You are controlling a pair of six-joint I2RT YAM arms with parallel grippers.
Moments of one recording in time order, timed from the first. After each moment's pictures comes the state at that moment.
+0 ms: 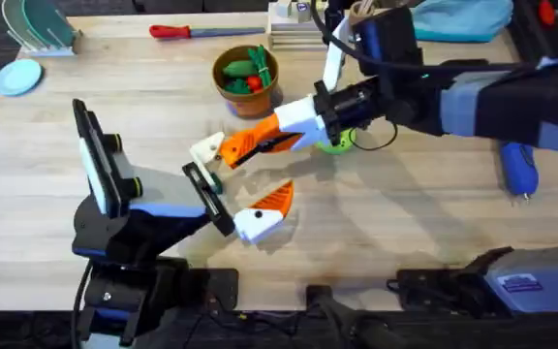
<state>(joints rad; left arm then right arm) -0.10 0.01 0.01 -0.07 0.88 -0.09 0.52 1.61 0.90 -0.04 -1.19 0.75</state>
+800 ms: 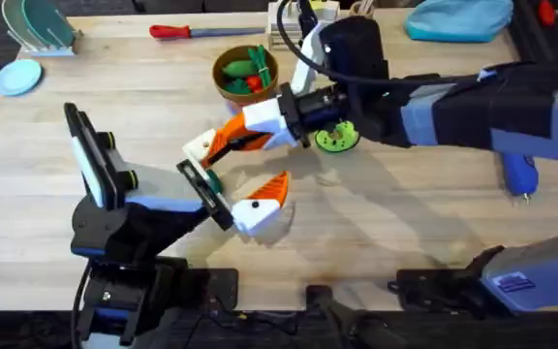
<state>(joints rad) -0.09 0.01 0.01 -0.07 0.82 -0.12 0.64 1.70 0.92 0.25 -1.03 1.01</state>
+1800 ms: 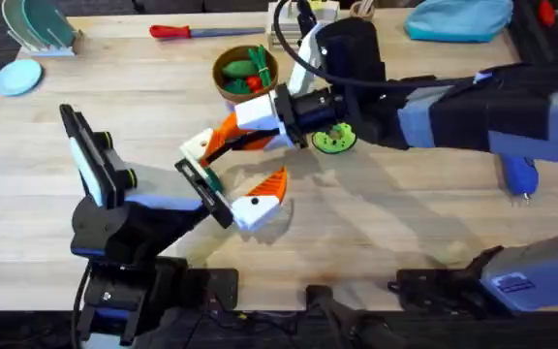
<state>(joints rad) -0.09 0.01 0.01 -0.07 0.78 -0.13 0.65 1.70 0.92 0.27 -1.00 1.02</state>
